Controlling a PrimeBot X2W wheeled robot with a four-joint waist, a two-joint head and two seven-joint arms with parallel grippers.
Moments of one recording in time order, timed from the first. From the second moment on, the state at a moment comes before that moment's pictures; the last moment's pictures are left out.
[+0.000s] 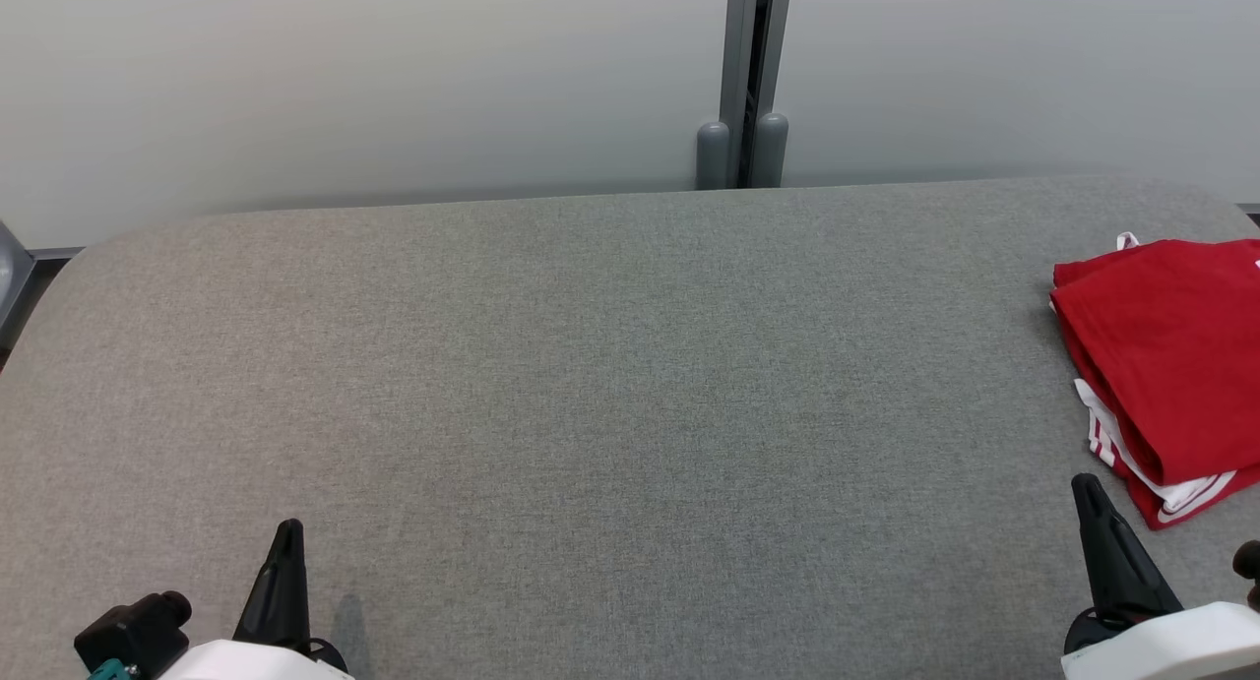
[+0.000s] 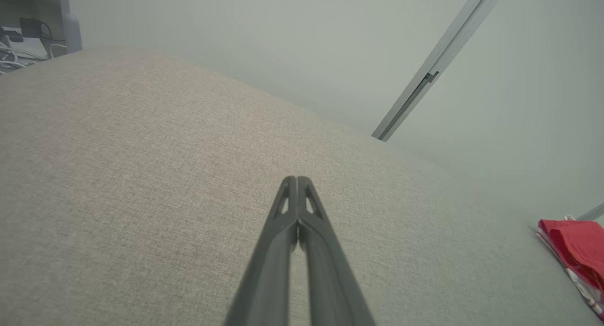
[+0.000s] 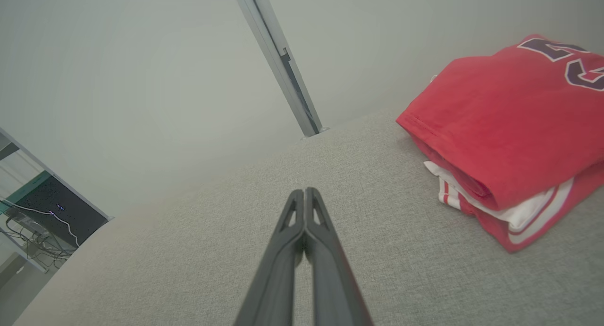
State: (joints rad) left arm 0.07 0.16 -0.08 0.19 -0.64 0.04 -0.14; right arm 0.09 -0.08 -0.06 0.03 0.53 0.13 0.00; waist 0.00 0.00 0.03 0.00
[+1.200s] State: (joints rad) left arm 0.03 0.11 0.05 0.18 -1.08 -0.04 0.00; right arm 0.02 -0.07 -0.04 0.11 1.03 0.13 0.02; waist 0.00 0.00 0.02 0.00
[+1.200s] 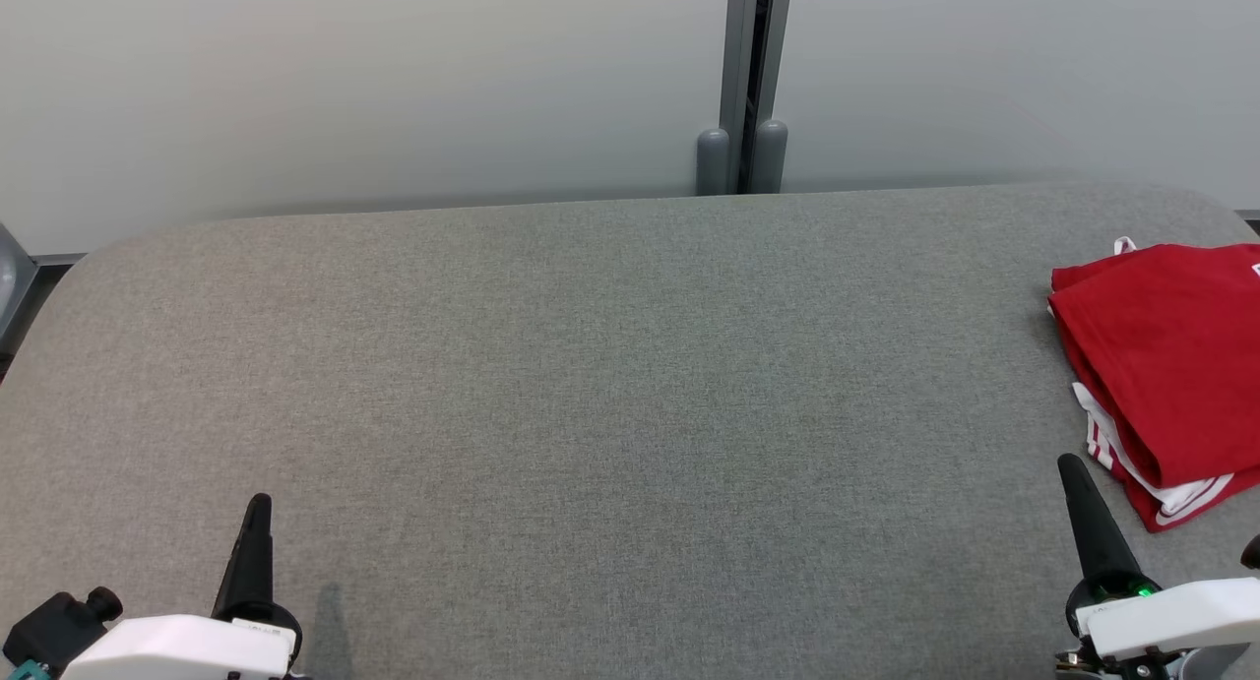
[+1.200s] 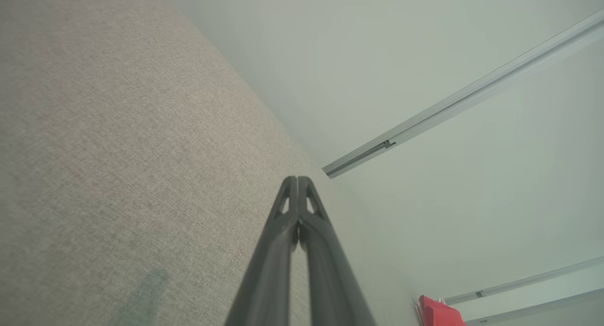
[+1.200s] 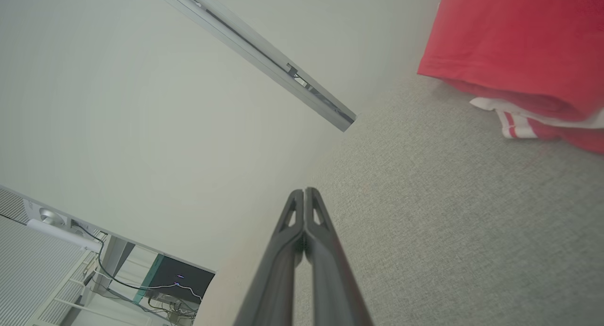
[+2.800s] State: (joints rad) left arm -0.01 0.07 0.16 0.17 -1.46 -0.10 0.12; right arm -0.05 -0.06 -0.02 0.18 1.45 0.13 0.04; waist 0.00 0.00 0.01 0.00
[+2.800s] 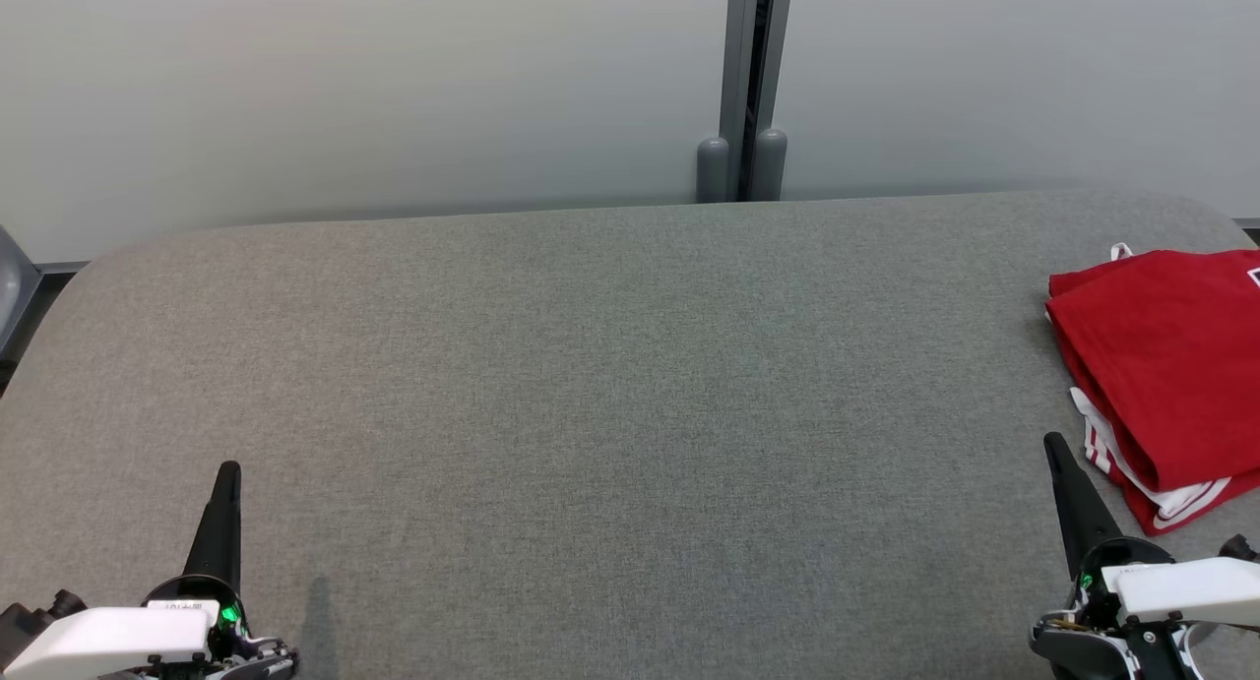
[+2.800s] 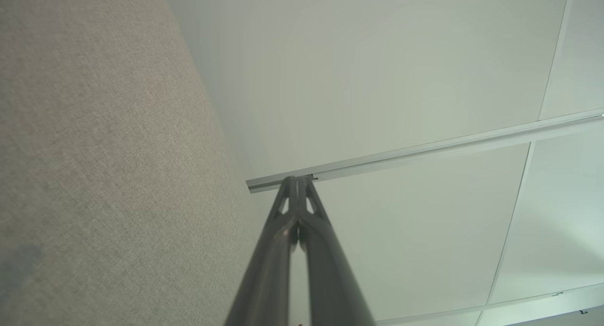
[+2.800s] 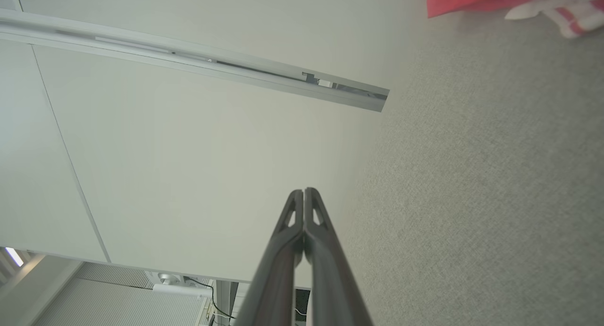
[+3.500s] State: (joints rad) left arm -0.01 0.05 0.20 0.17 -1.60 -0.13 0.16; right arm -0.07 -0.05 -0.02 0.21 1.60 0.13 0.05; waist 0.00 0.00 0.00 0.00
